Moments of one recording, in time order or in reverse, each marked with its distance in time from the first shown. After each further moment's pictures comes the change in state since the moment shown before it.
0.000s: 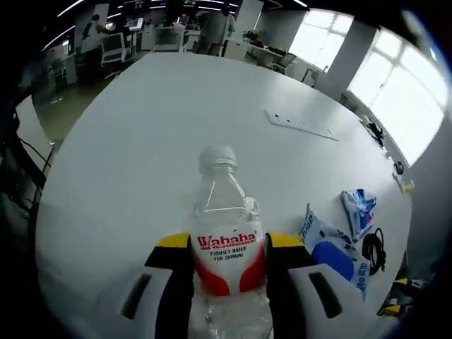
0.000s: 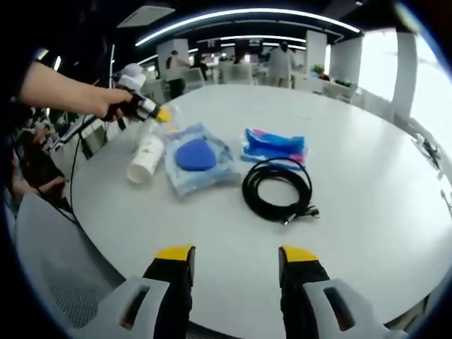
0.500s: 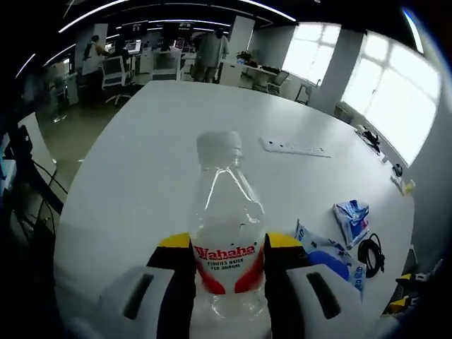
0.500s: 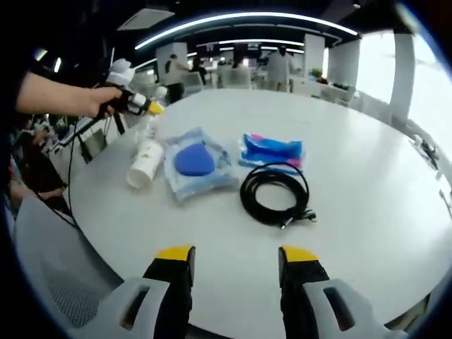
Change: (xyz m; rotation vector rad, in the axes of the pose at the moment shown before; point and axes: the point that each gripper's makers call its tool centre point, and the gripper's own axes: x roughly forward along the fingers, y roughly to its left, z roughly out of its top) left arm -0.034 0.002 0.032 0.055 -0.156 0.015; right arm -0.003 -0.002 0.005 0.008 -0.029 -0.011
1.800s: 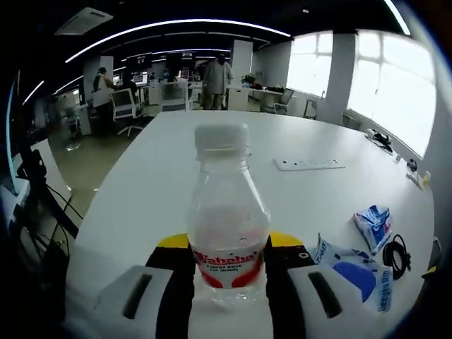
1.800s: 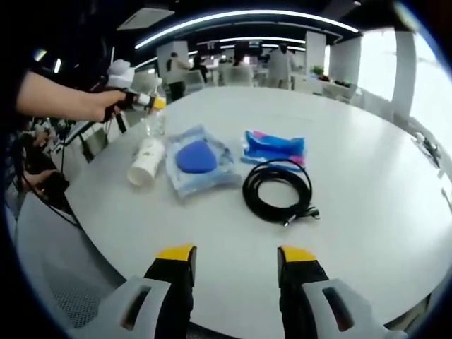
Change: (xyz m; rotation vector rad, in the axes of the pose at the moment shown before) left arm 0.012 0.018 0.009 0.087 -0.138 0.096; right arm 0.002 0.003 -0.003 0.004 0.020 0.017
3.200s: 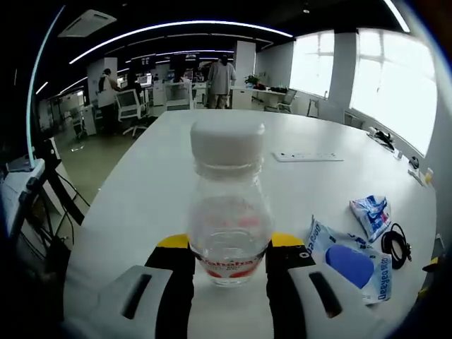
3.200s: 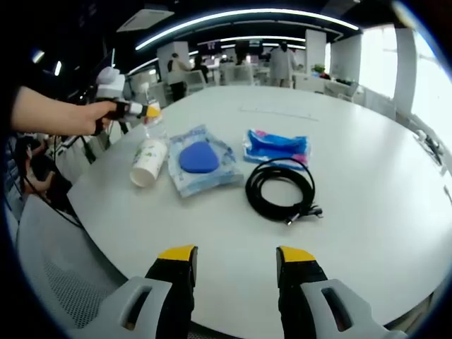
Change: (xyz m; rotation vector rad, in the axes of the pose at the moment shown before) left arm -0.031 -0.009 -0.022 0.005 -0.009 0.034; right arm -0.001 0.002 -0.001 0.013 -0.001 0.015
